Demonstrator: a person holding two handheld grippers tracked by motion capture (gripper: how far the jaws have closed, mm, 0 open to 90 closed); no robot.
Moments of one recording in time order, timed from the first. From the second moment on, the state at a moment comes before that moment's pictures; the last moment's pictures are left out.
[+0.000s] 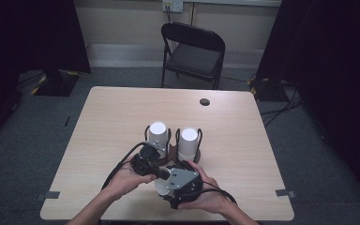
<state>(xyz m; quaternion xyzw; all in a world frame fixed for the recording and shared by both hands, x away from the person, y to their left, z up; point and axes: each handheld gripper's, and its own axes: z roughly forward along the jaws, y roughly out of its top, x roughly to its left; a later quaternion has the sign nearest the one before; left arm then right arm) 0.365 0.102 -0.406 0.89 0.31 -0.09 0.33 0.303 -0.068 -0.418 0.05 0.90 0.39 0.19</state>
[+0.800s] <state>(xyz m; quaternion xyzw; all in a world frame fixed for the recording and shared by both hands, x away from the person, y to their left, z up) 0.355 0.104 -0.407 0.88 0.31 -0.06 0.36 0.298 -0.072 -0.413 0.05 0.89 0.41 0.19</state>
